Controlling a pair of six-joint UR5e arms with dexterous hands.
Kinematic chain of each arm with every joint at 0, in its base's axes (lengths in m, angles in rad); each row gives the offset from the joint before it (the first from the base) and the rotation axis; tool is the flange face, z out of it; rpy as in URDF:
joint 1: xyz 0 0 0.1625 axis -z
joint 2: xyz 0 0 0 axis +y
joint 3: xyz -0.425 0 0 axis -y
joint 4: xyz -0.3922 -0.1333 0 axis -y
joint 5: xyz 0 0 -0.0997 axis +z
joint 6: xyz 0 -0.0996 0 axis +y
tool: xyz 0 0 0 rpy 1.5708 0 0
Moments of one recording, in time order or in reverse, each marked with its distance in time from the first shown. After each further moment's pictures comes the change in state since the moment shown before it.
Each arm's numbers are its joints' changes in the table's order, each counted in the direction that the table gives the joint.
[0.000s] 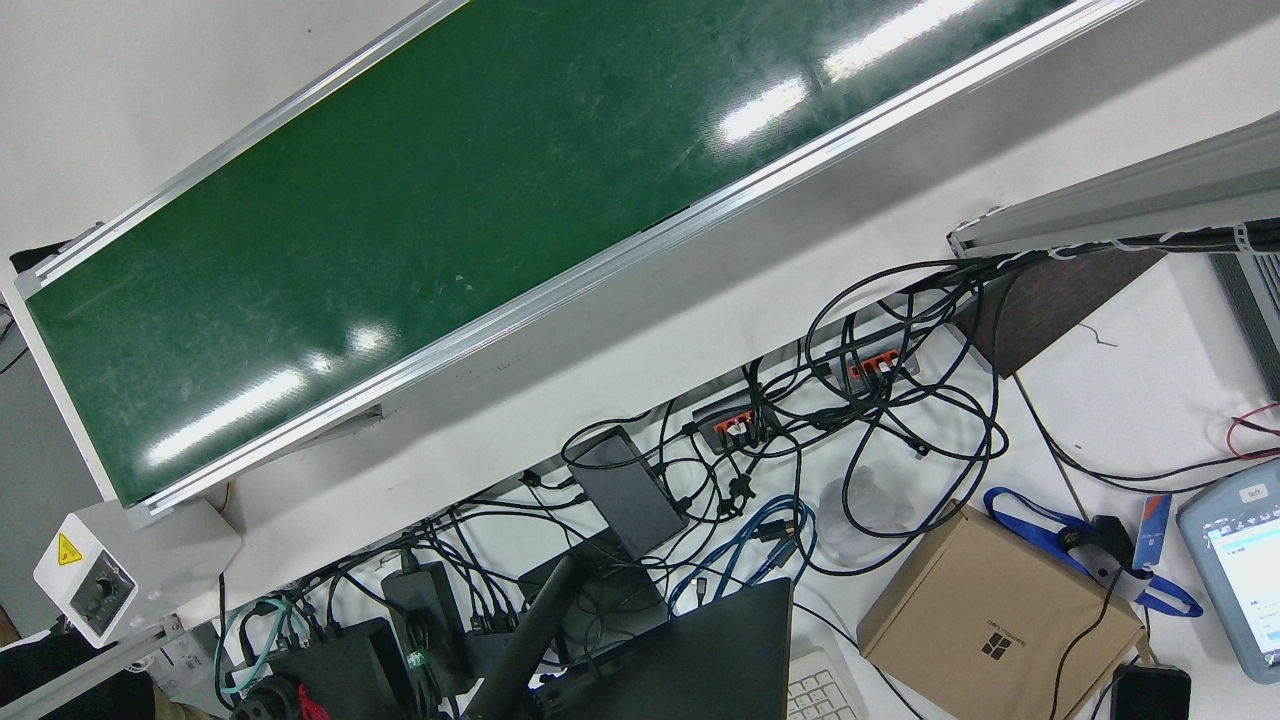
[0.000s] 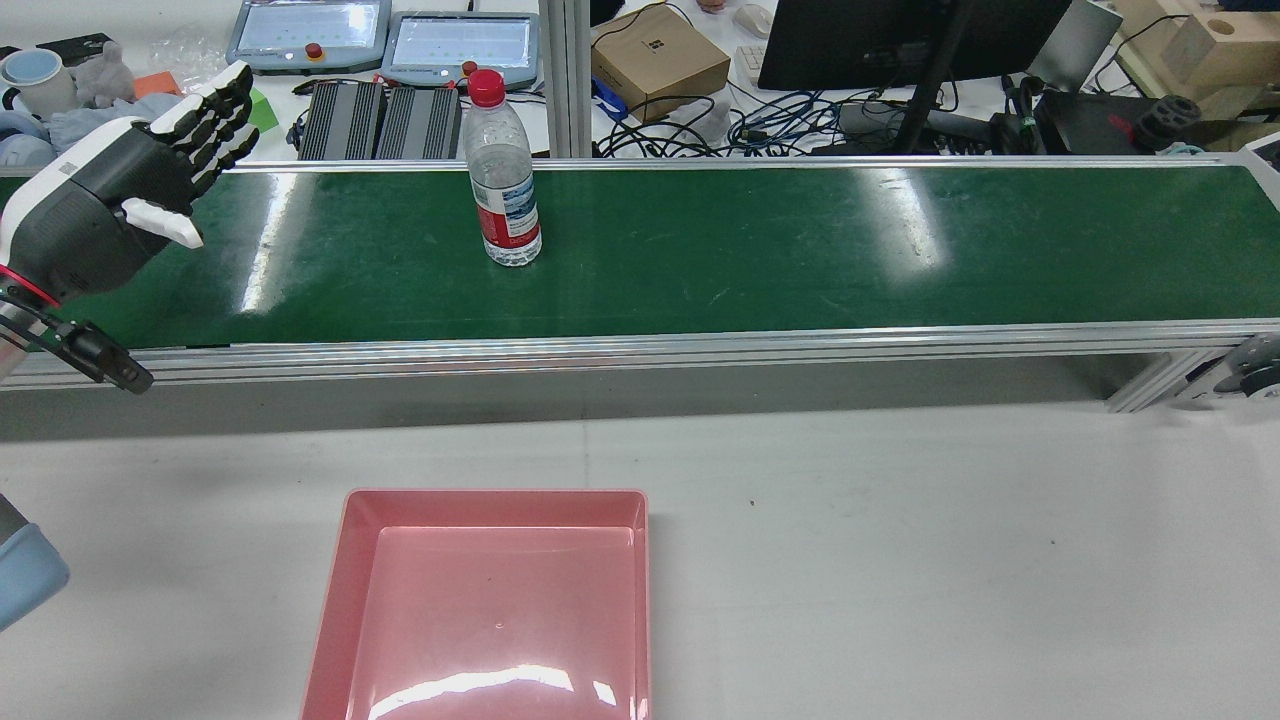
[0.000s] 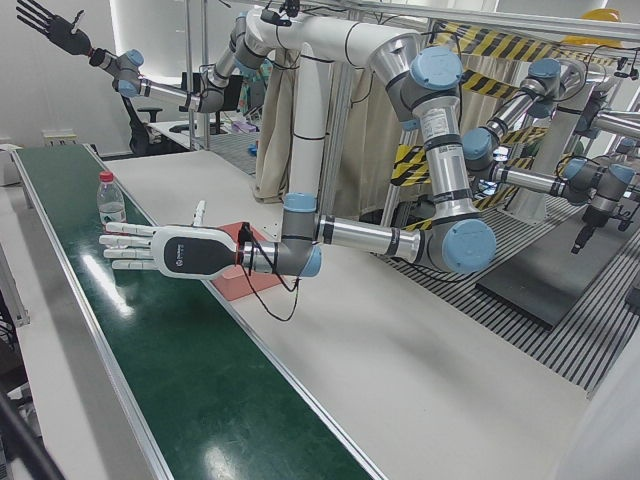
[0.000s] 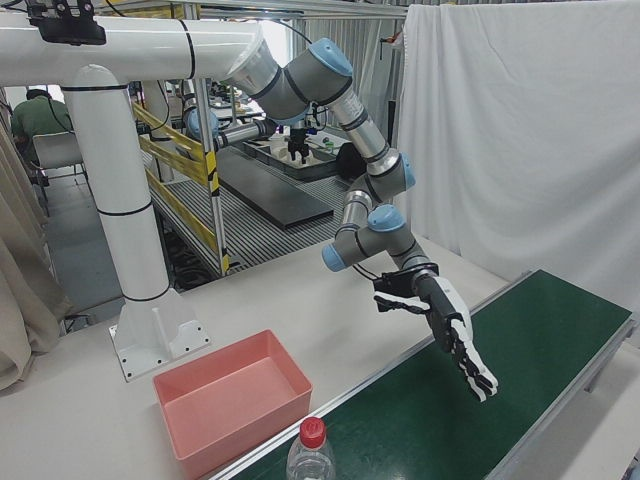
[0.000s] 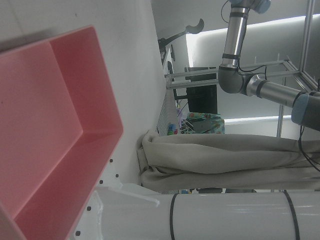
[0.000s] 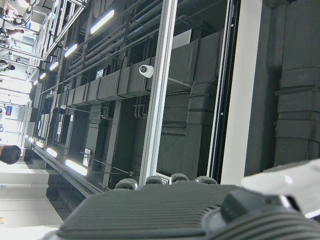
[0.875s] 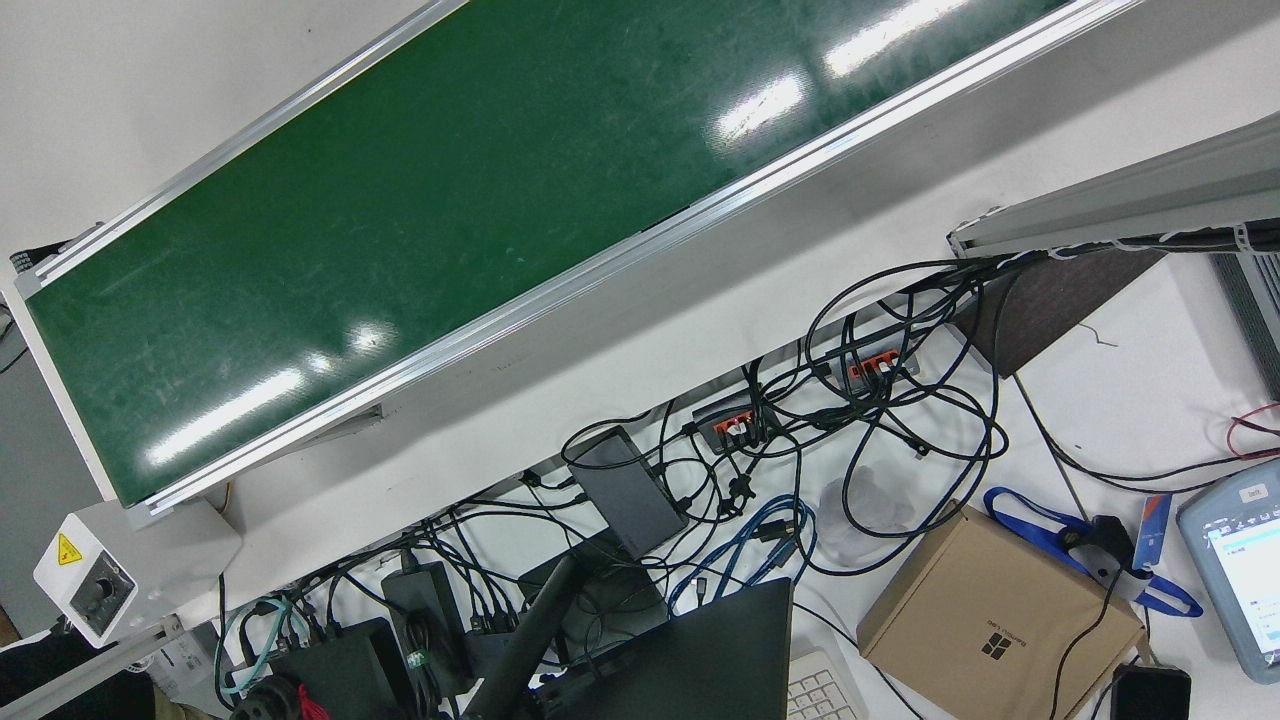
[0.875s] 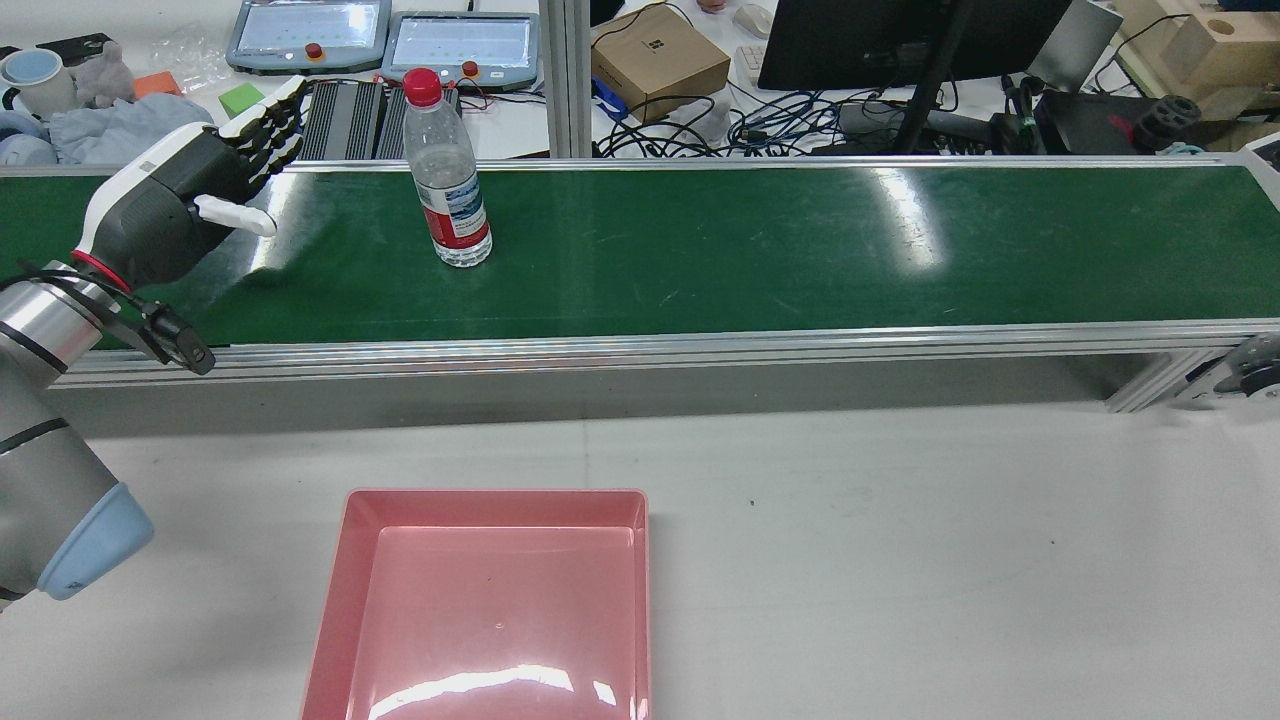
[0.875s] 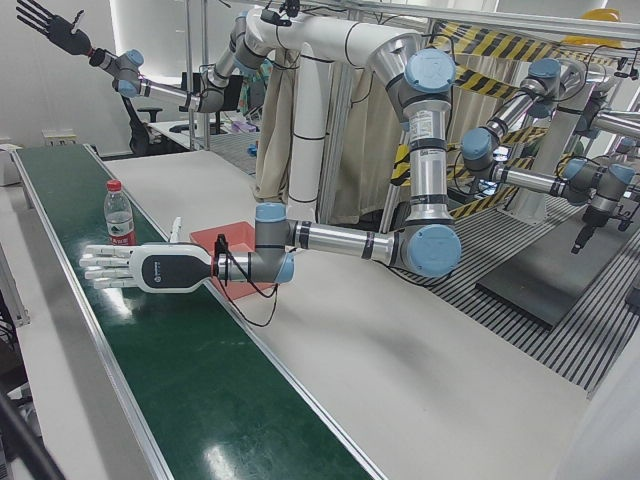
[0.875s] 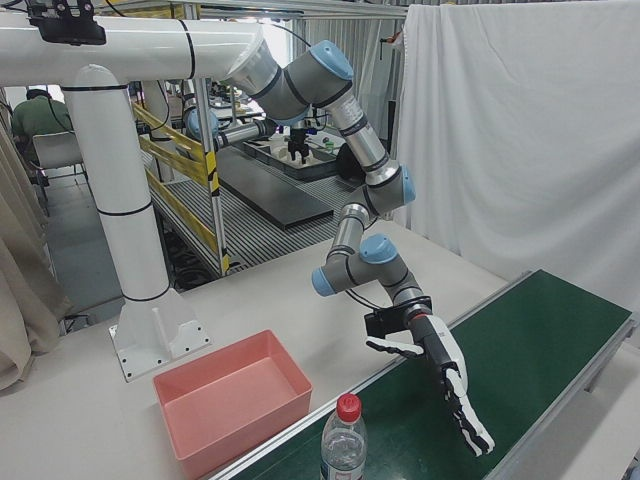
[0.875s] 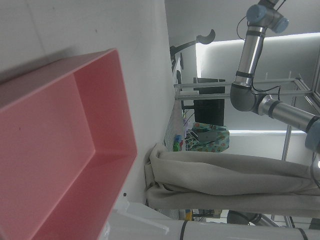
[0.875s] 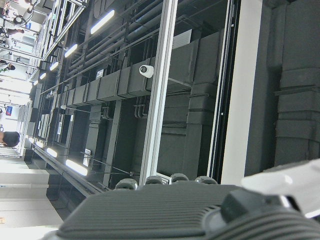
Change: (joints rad) left arm -0.017 0.127 0.141 0.058 0.004 -0.001; right arm 0.000 0.000 0.000 0.000 0.000 0.000
